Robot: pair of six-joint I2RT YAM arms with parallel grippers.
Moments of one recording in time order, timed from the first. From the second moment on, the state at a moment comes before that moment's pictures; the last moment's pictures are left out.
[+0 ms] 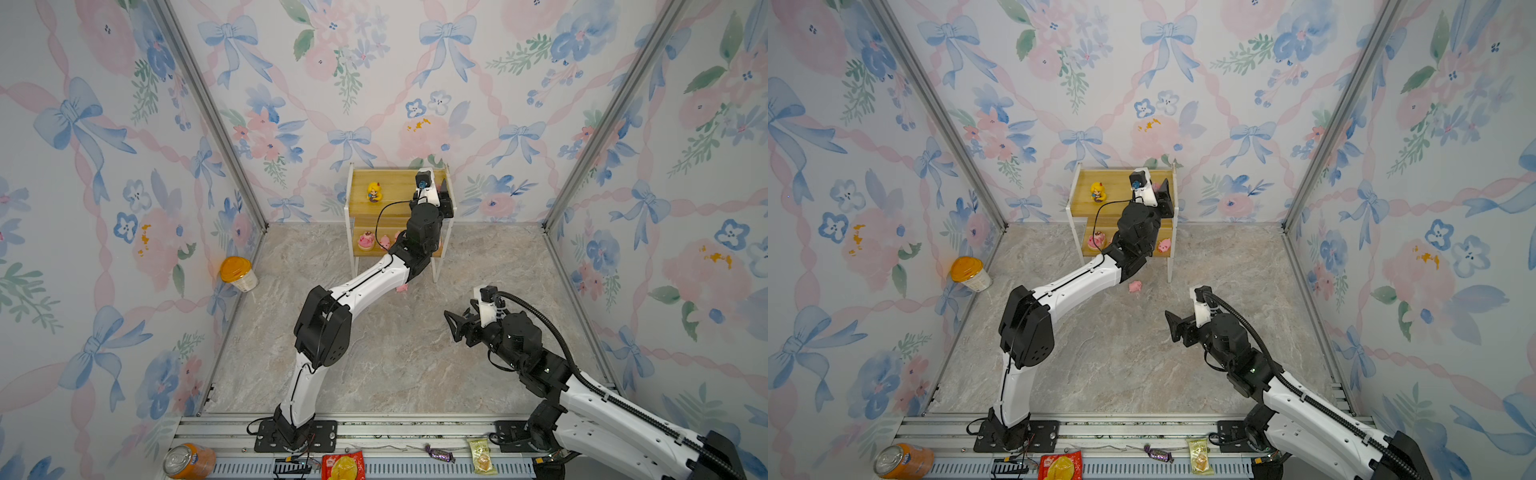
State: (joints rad) left arm -0.75 2.09 1.89 0.46 -0.56 -0.16; right arm 0.73 0.81 0.45 0.07 0.16 0.24
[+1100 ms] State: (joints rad) left arm -0.75 2.01 1.89 0.46 -0.55 -0.16; right arm 0.73 0.81 0.45 0.07 0.15 0.24
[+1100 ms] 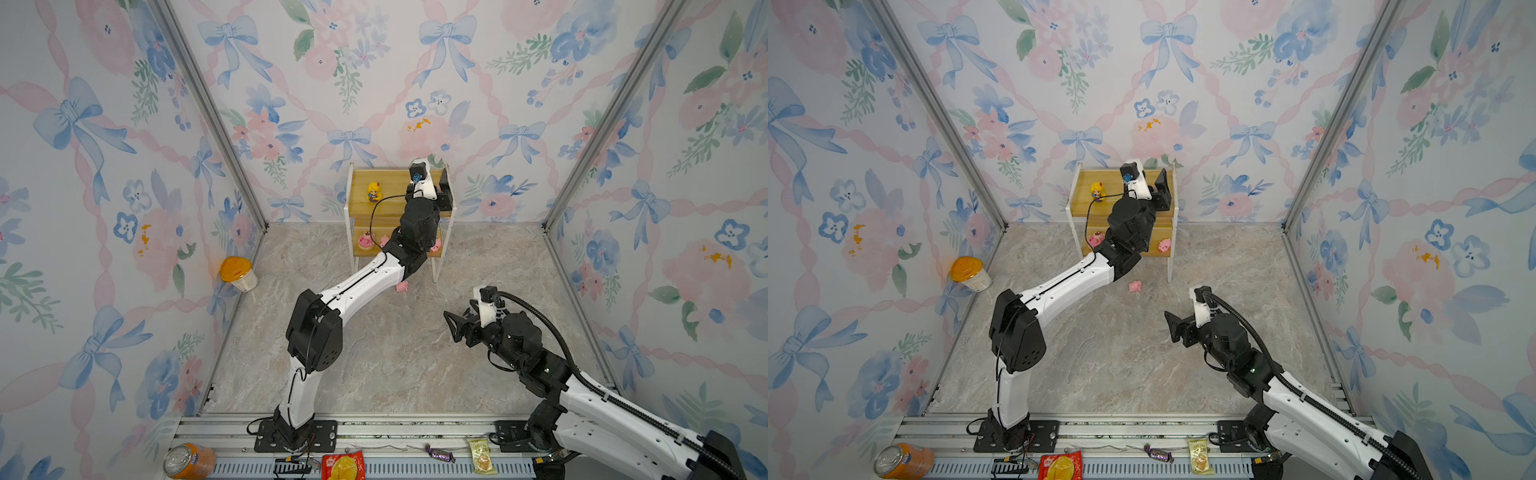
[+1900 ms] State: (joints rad) left arm -0.73 1.48 1.45 0.24 -0.49 -0.27; right arm 0.74 1.02 0.82 0.01 0.37 0.11
